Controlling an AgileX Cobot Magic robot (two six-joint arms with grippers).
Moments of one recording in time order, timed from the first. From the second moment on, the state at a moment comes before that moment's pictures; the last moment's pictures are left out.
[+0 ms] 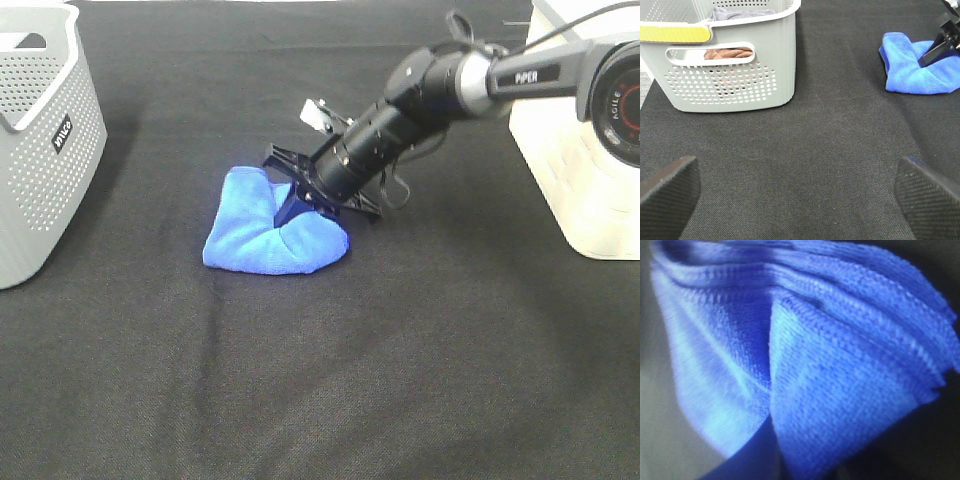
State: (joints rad) left arm 0.01 -0.01 -0.50 -0.06 1.05 0.04; right arm 0.43 2.46 -1.86 0.77 0.83 -0.20
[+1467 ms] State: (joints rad) left arm 0.01 -0.01 -0.50 -0.06 1.05 0.04; right arm -0.32 2.13 -2.34 0.27 1.22 0.00
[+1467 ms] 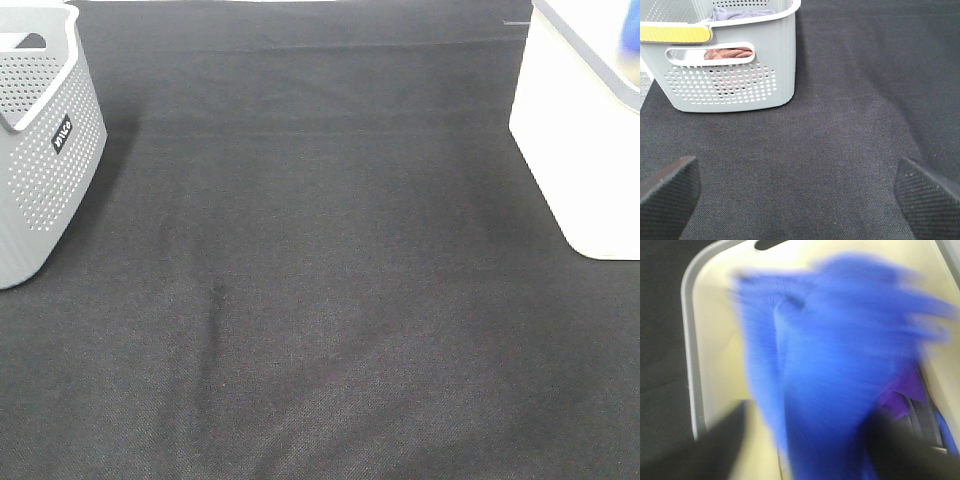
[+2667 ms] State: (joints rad) left arm 0.01 -0.01 -0.50 -0.06 1.05 0.04; right arm 0.04 0.92 -1.03 0.06 1.18 0.07
